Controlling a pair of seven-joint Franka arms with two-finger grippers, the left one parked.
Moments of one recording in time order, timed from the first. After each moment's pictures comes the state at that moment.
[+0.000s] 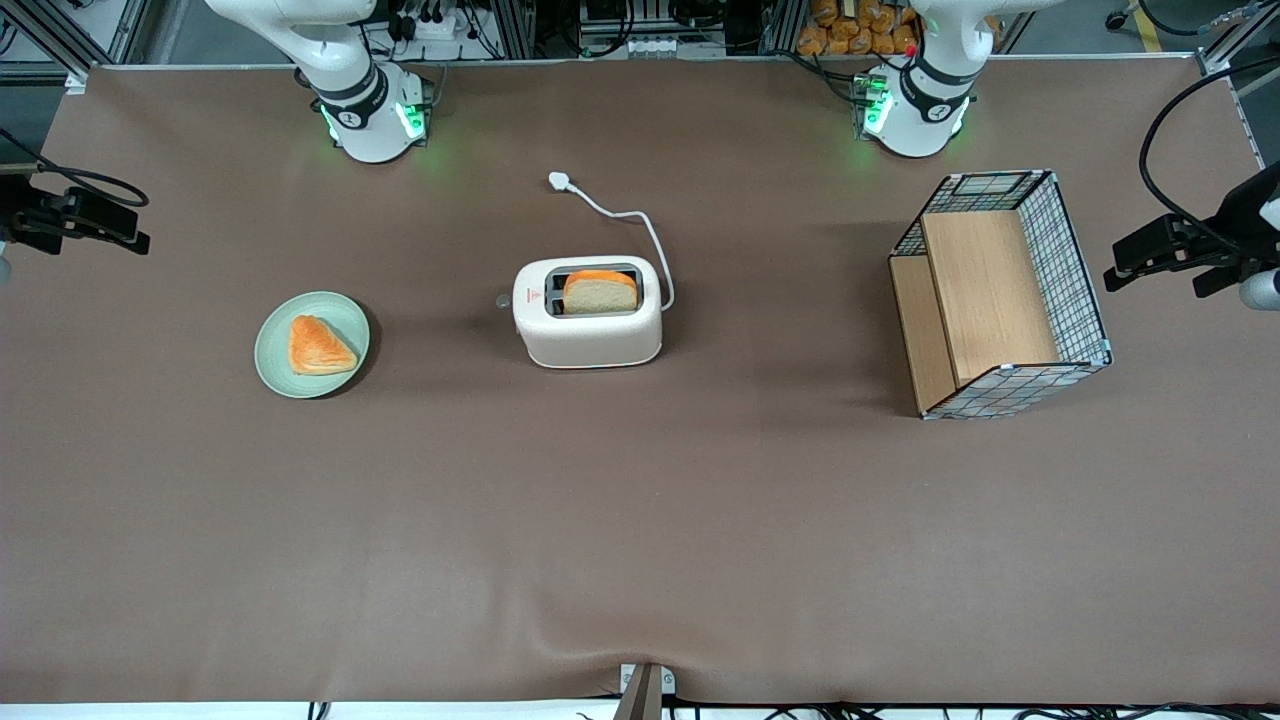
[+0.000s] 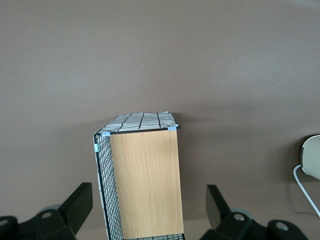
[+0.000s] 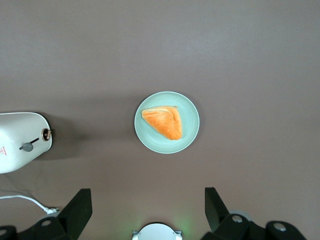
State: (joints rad) arm -0.03 0.03 -0.03 -1.48 0.01 1.38 -0.04
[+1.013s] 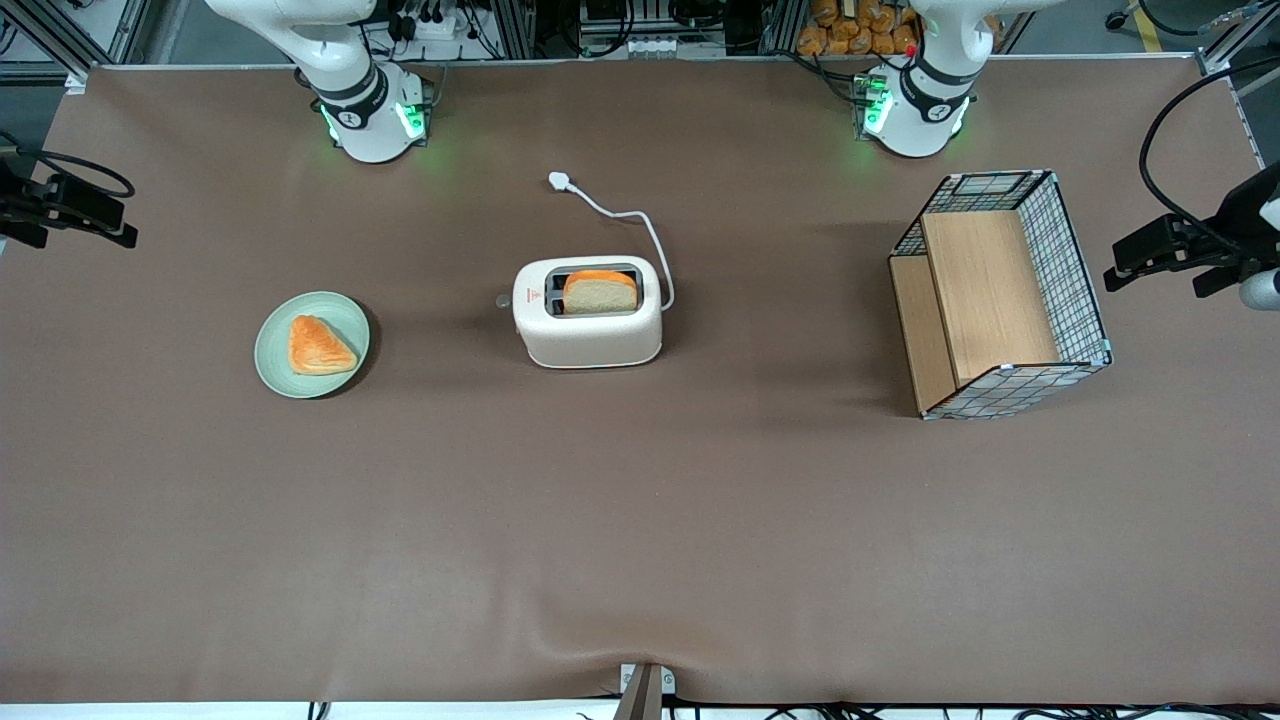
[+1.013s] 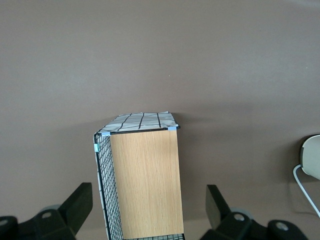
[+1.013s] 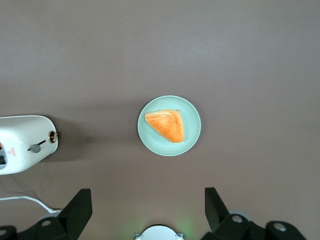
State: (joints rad) arm -0.03 0.03 -0.04 -1.44 0.04 1.35 -0.04
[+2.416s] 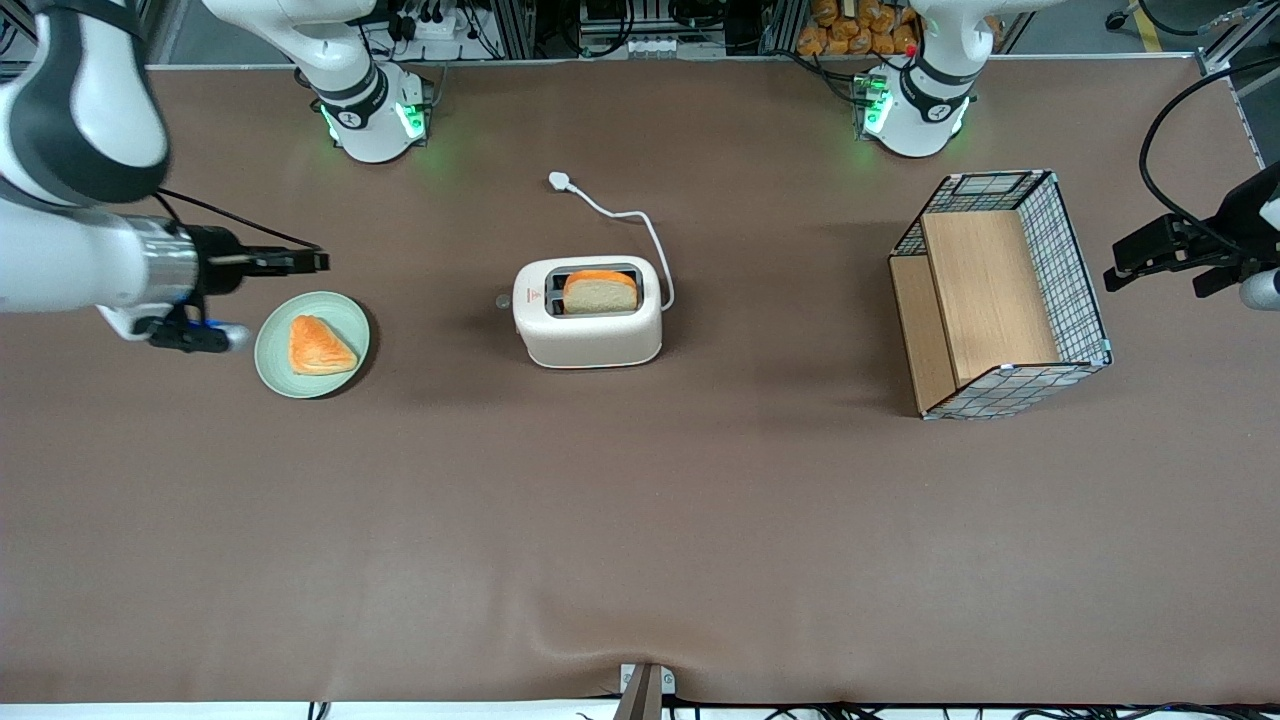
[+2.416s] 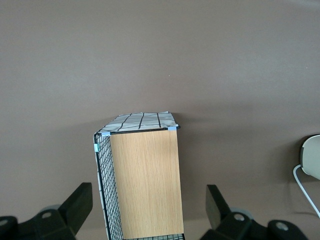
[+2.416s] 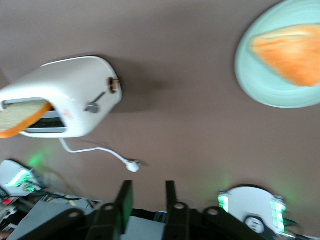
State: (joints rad) arm 0.09 0.15 -0.03 -1.75 0.39 1.43 0.12
